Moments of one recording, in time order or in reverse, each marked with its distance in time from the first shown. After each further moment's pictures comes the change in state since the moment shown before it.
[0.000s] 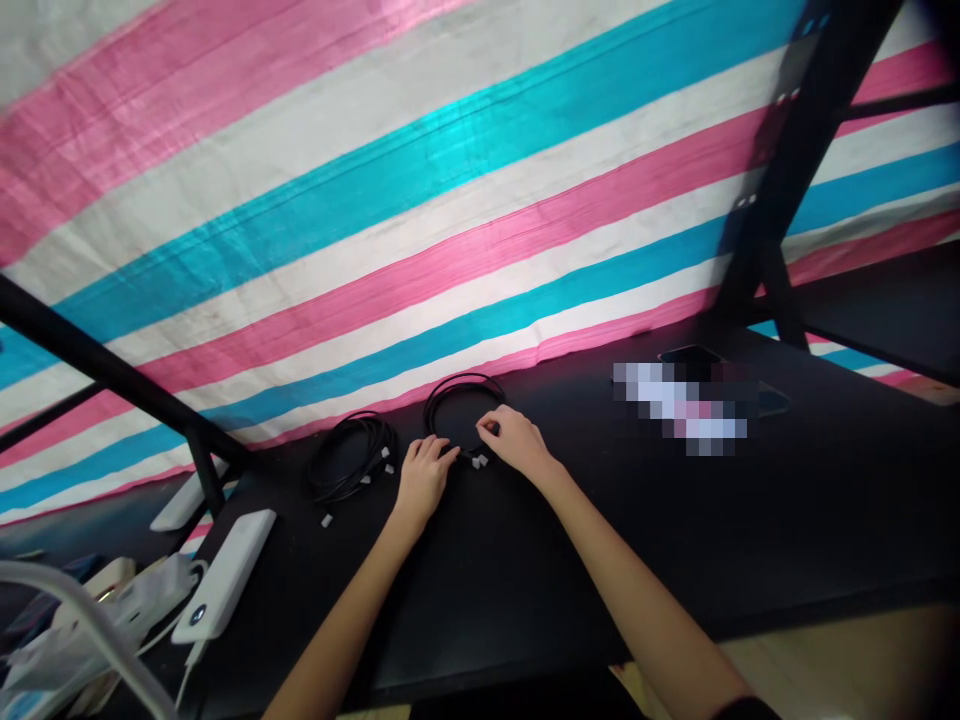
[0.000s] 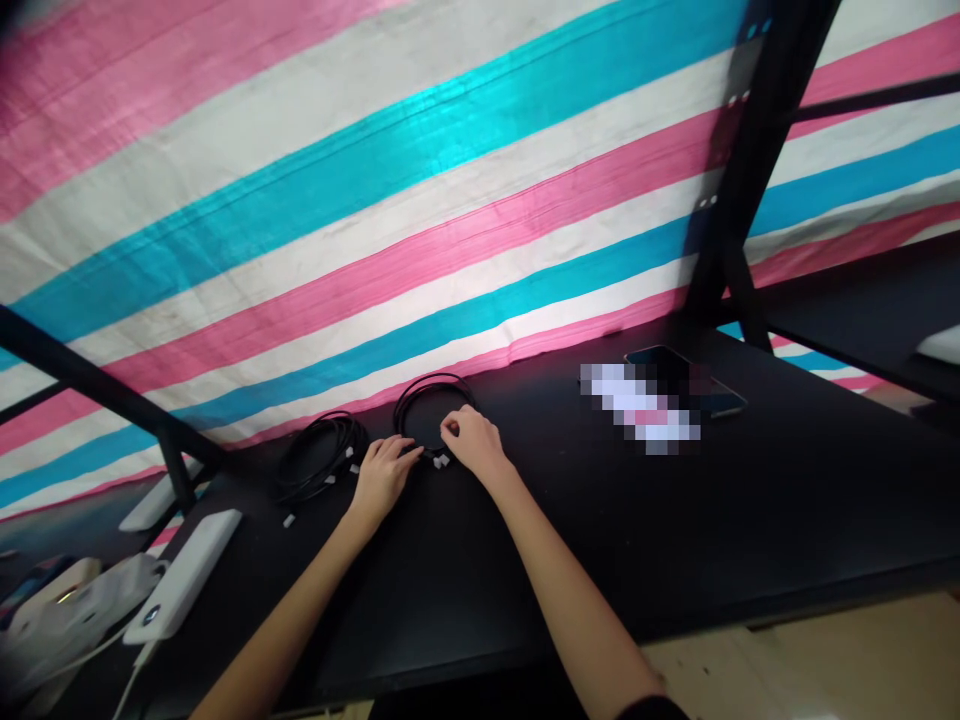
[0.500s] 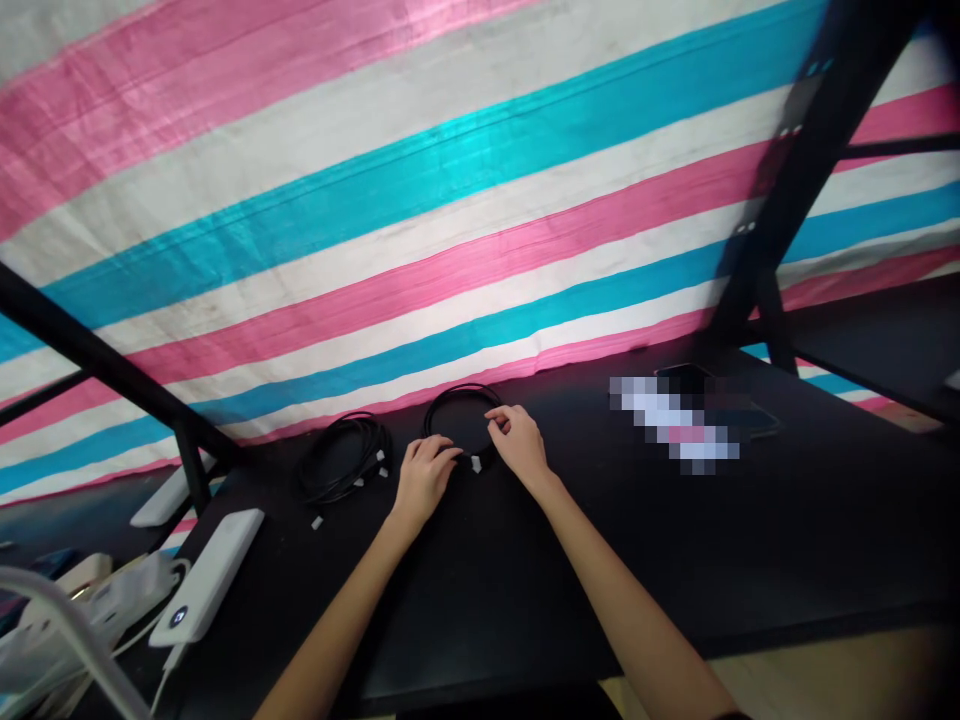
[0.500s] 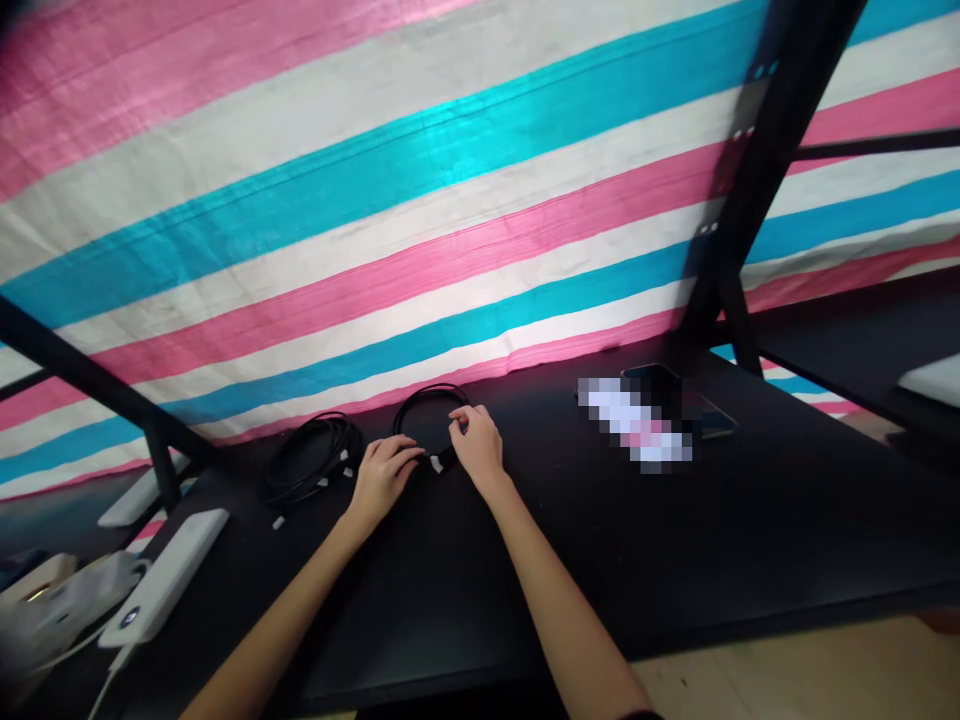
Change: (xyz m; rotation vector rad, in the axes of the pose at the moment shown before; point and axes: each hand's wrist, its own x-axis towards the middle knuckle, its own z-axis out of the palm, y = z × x) left_hand 0.009 0.003 0.000 -0.135 0.115 -0.018; right_hand 0.006 0.007 0.005 0.127 0.230 0.082
